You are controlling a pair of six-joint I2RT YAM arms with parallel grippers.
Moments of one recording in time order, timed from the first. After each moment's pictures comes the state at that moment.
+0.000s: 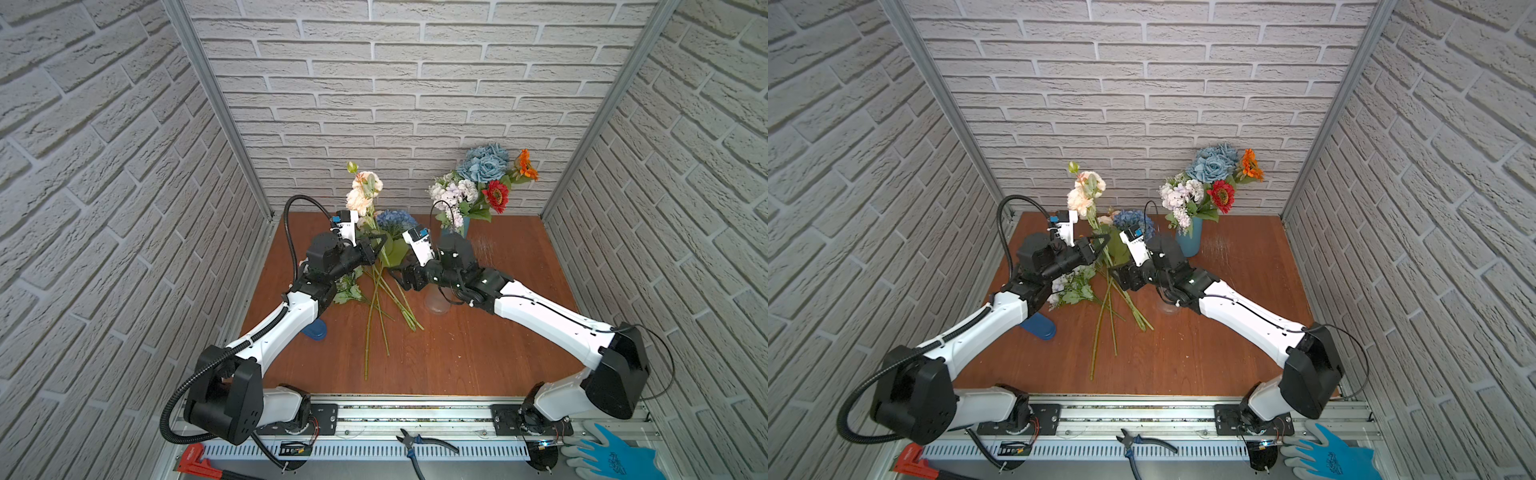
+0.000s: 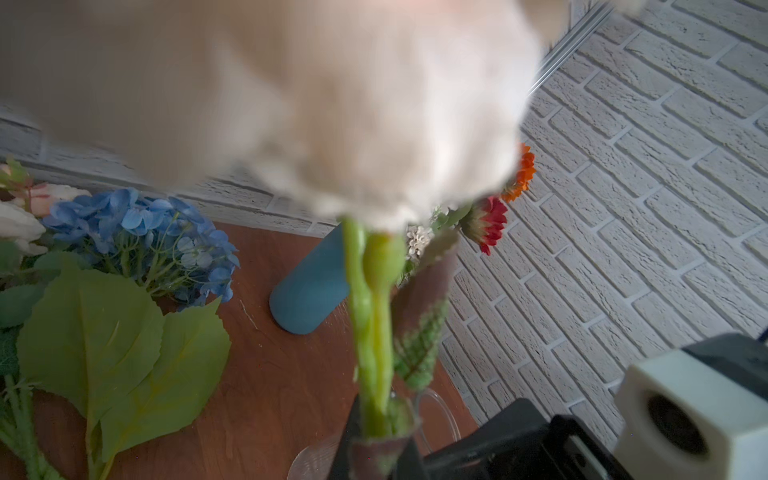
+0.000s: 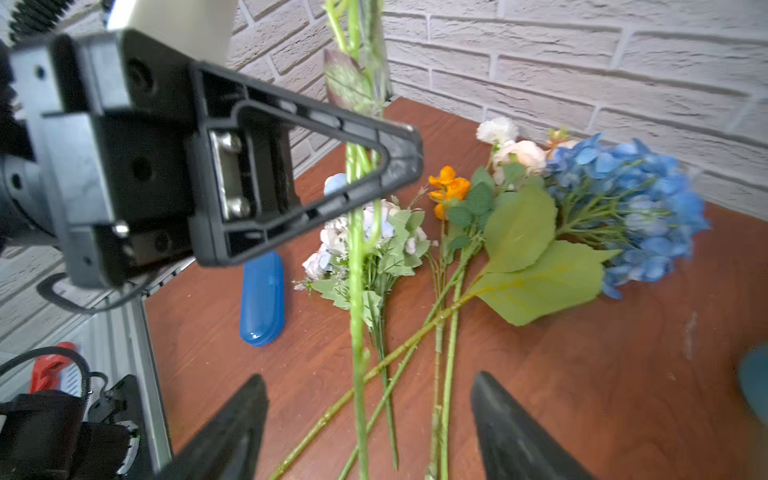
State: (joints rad) left arm -0.38 1.30 0.90 0.34 0.47 -0.68; right arm 0.69 1.43 1.21 -0.23 -0.12 0.20
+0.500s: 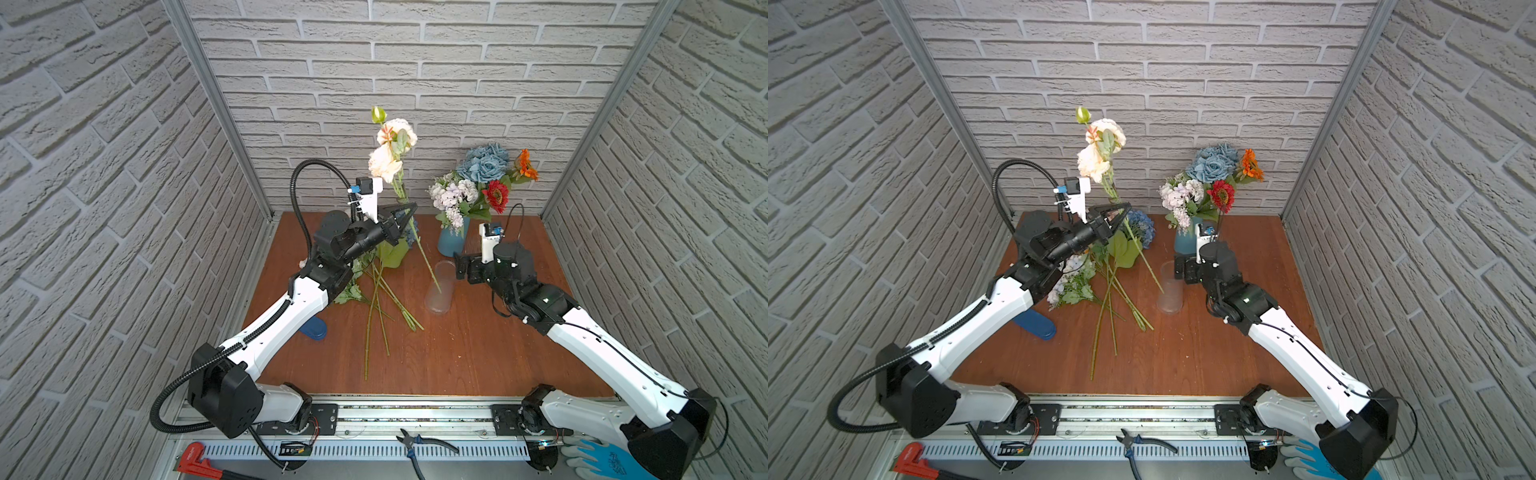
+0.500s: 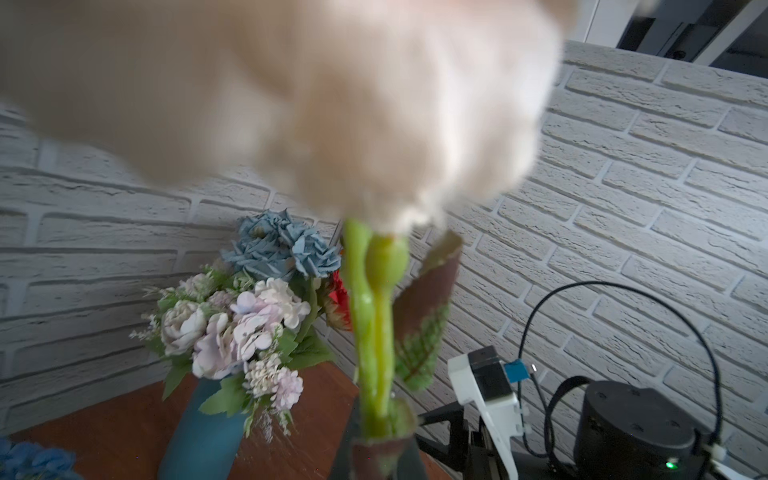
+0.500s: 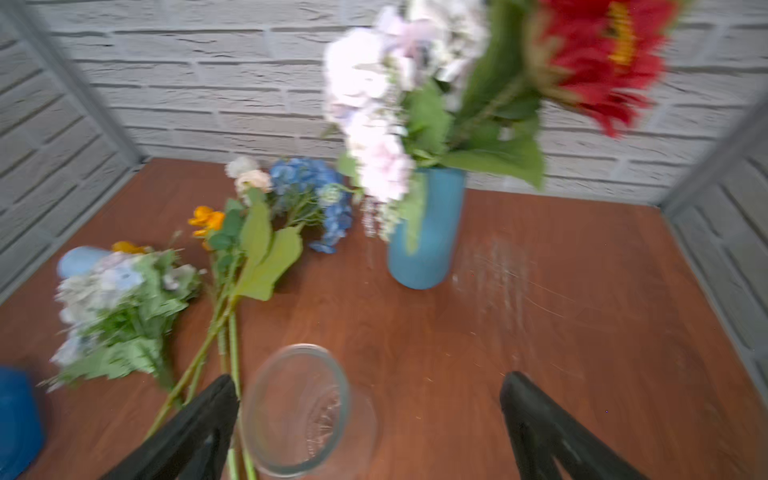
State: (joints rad) left arm -0.58 1.38 1.24 0.39 0.42 -0.53; right arm 0.49 1.08 1.03 -0.43 0.37 0.28
